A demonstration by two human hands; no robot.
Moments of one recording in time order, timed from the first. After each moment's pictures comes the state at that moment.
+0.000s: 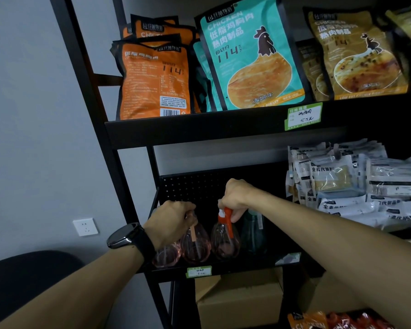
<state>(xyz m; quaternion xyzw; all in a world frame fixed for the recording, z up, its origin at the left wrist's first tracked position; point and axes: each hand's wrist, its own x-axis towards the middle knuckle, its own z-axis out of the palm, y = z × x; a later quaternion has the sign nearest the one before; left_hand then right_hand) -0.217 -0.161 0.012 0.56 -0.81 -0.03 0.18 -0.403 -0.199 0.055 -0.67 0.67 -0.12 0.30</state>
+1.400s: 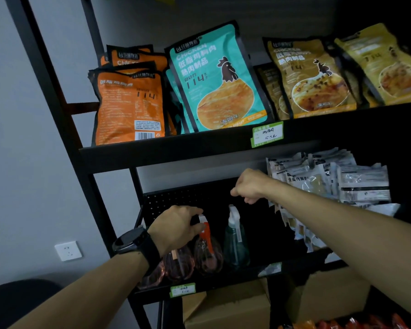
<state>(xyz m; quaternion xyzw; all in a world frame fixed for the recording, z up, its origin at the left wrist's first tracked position) -0.276 -0.164 0.041 0.55 -0.83 -0.01 0.14 -0.494 -0.212 0.091 -0.67 0.67 -0.20 0.25</state>
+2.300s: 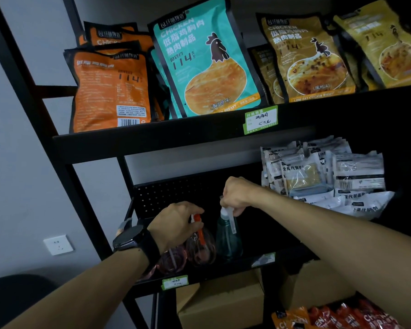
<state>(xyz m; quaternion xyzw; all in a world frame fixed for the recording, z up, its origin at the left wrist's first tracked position) -0.287 -0.180 0.014 0.52 -0.84 -0.02 0.14 -0.478 -0.212 0.053 -0.71 0.65 -0.14 0.25</state>
